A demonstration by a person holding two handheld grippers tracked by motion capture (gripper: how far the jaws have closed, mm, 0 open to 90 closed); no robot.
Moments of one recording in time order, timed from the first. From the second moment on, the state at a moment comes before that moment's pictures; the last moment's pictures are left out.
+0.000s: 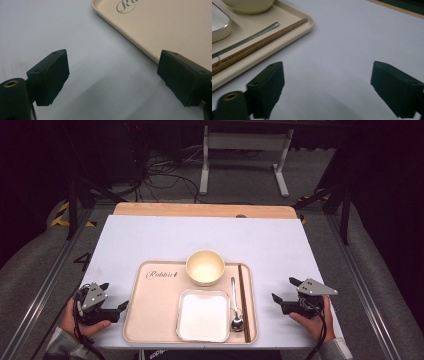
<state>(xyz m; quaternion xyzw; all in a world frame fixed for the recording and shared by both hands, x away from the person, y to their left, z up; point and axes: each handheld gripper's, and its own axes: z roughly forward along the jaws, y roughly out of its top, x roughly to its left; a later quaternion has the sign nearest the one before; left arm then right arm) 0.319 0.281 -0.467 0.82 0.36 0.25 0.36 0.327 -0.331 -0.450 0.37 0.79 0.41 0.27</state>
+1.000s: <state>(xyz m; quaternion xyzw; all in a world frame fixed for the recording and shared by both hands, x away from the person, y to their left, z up) 0.327 0.284 -0.462 0.81 0.37 0.26 0.37 0.326 -0.334 -0.444 0.38 0.77 0.41 0.31</state>
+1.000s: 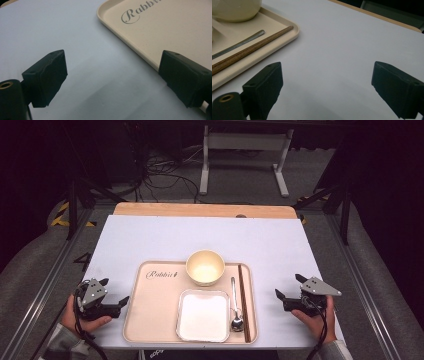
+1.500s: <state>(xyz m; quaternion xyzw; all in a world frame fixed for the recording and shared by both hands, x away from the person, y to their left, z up) 0.327 0.286 -0.461 0.81 0.37 0.27 0.37 0.326 -0.334 -0.445 0.39 0.77 0.41 0.31</state>
